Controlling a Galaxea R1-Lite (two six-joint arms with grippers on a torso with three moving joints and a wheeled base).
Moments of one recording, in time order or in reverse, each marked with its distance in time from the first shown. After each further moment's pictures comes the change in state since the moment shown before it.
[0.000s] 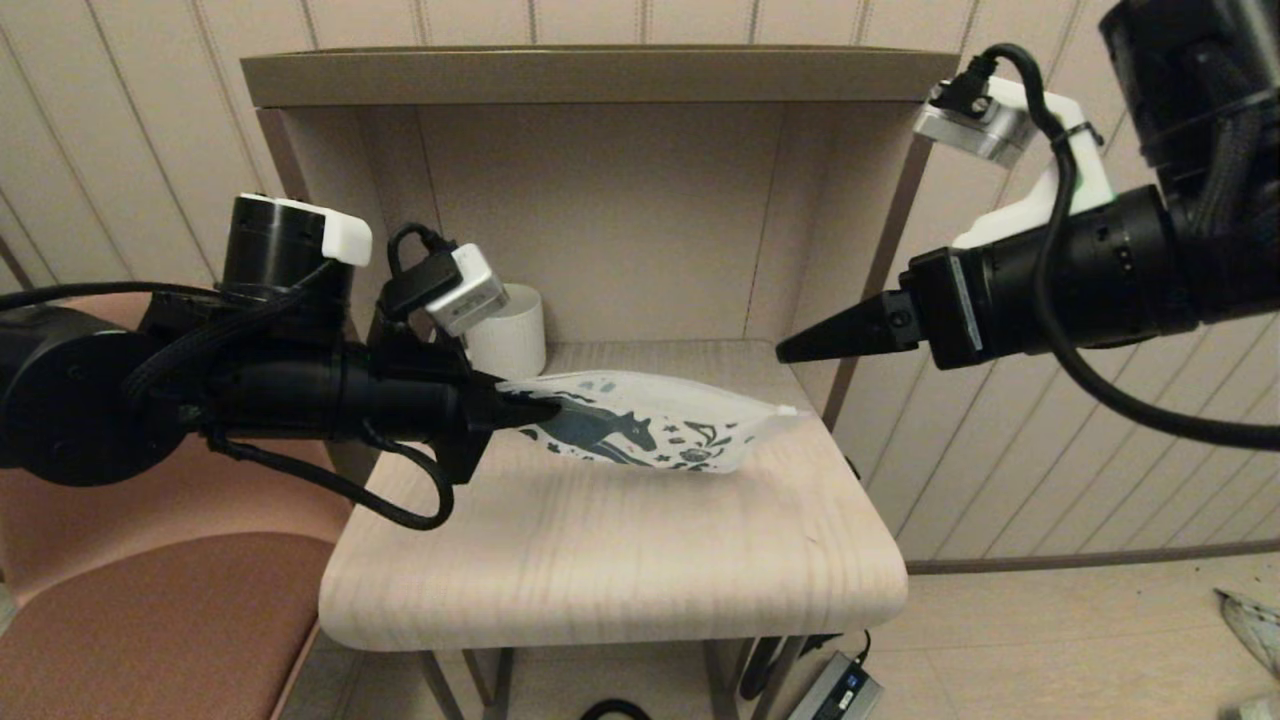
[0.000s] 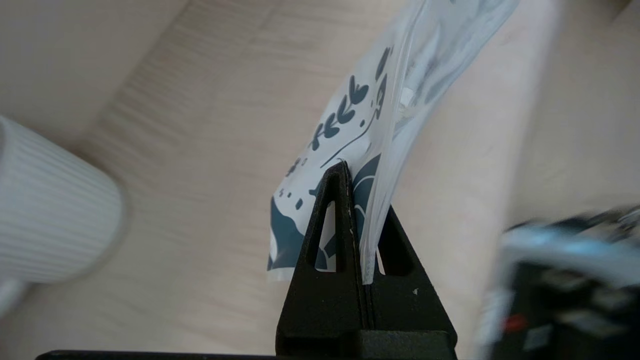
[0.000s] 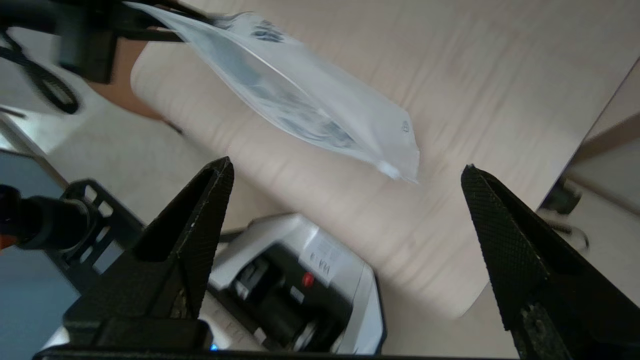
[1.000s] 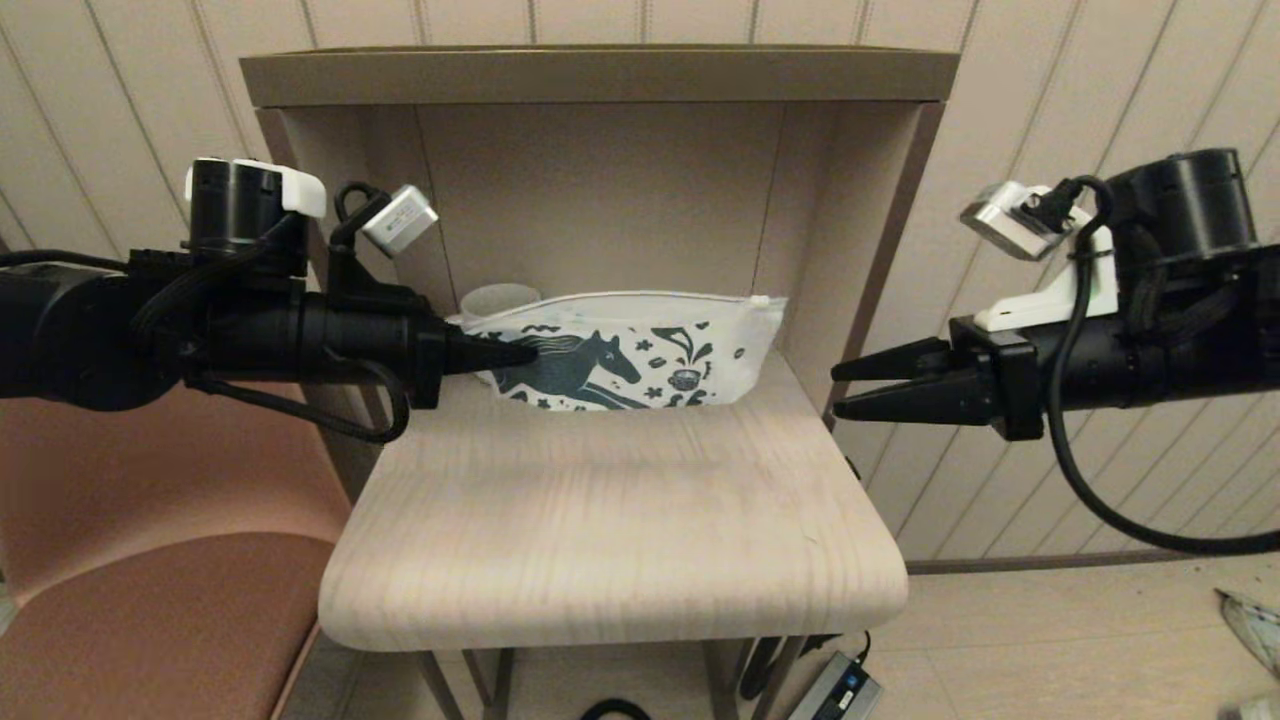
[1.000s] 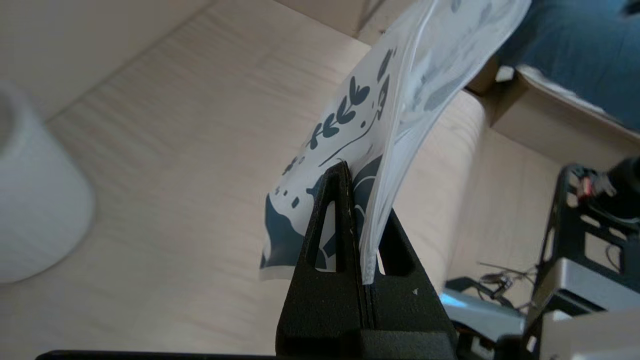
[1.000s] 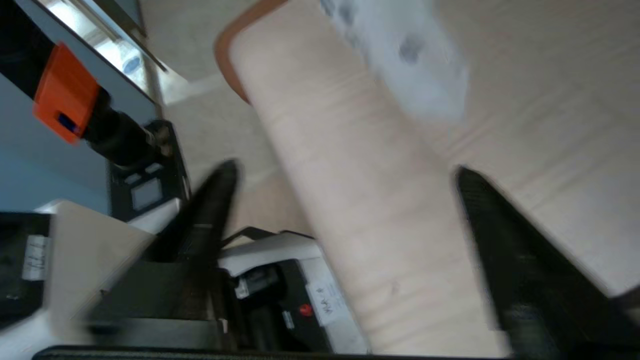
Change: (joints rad) left arm 0.144 0.075 -0.130 -0.001 -0.283 -0.262; right arm -0.324 0.037 0.352 -0.369 0.721 -0.368
